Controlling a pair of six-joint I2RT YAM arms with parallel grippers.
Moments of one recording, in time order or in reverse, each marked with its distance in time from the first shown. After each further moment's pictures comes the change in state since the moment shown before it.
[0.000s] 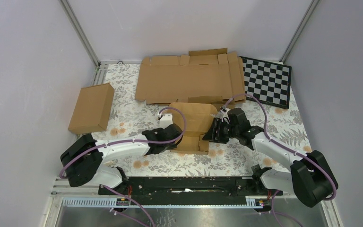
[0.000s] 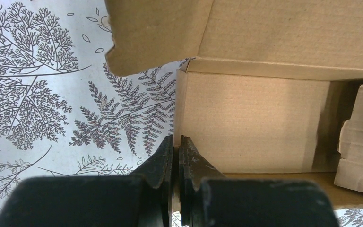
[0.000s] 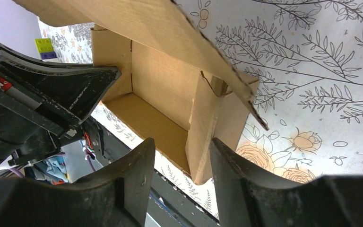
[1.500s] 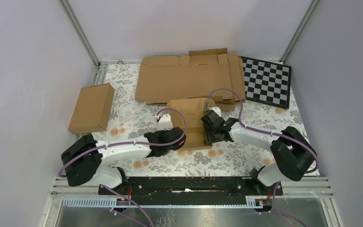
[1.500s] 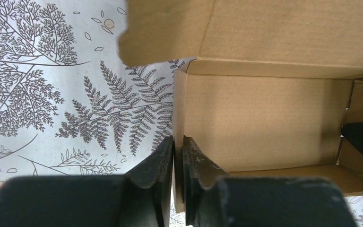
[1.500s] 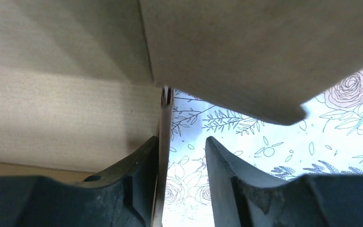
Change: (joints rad) left arm -0.062 0.000 0.012 -0.009 -0.122 -0.179; right arm 0.266 0.309 0.261 -0.302 0.675 -0.195
